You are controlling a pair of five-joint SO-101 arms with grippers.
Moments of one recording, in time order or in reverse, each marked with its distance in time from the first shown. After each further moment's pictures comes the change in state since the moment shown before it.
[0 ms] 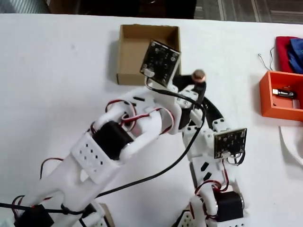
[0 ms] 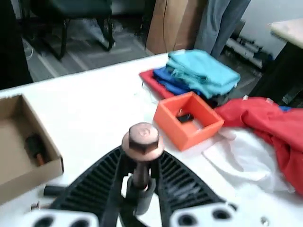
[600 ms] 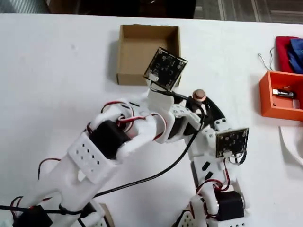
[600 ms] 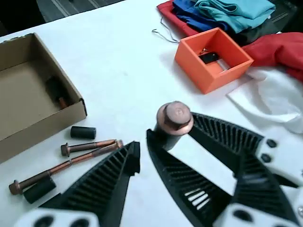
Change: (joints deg) left arm 0.0 -0.1 -0.3 14.9 -3.3; right arm 0.2 0.0 0.0 0.1 0.0
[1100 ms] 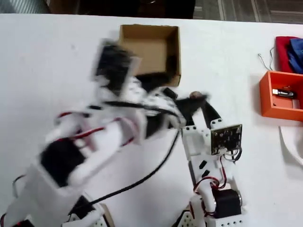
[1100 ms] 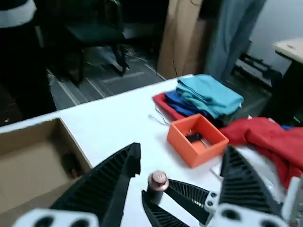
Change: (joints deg) left arm -5.3 -12.0 -10.0 0.3 0.0; right arm 0.0 0.1 2.5 -0.1 0.0
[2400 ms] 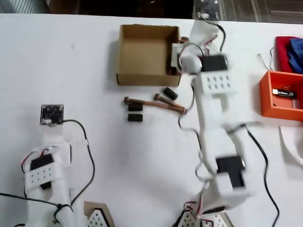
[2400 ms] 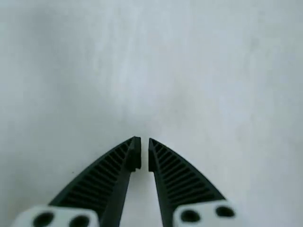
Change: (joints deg) left arm -65.2 -6.1 77.2 -21.6 -30.6; right arm 2.4 111.9 -95.7 24.7 -10.2
